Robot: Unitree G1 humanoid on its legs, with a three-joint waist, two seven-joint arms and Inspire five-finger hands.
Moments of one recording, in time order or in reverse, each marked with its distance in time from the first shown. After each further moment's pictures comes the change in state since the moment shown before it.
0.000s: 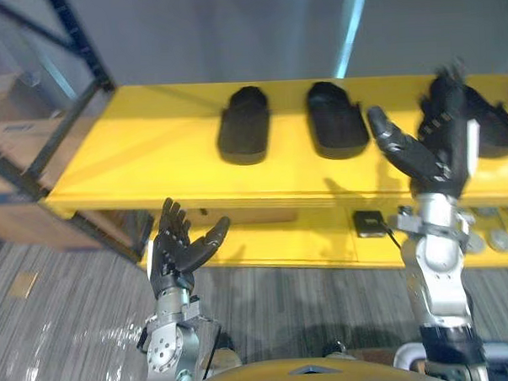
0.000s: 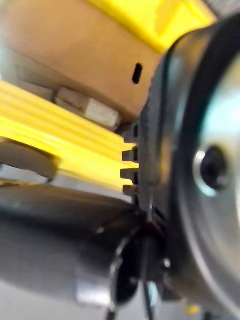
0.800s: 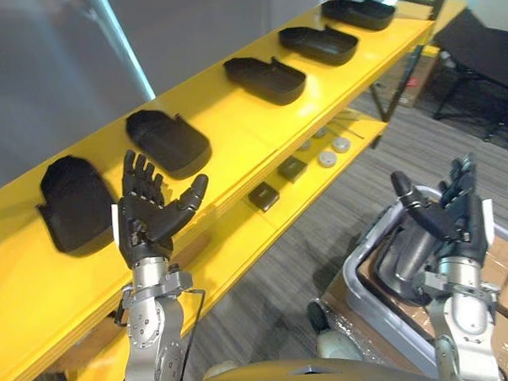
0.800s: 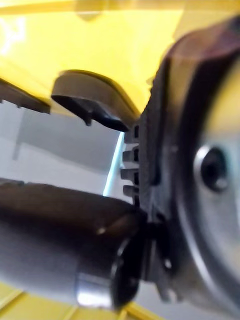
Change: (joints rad) left arm -0.074 -0.016 0.149 -0.214 -0.045 0.019 0.008; right arm 0.267 0.059 0.000 0.055 0.060 0.078 0.093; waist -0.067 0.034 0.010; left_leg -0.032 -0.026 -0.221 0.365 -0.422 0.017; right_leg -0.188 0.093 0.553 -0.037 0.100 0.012
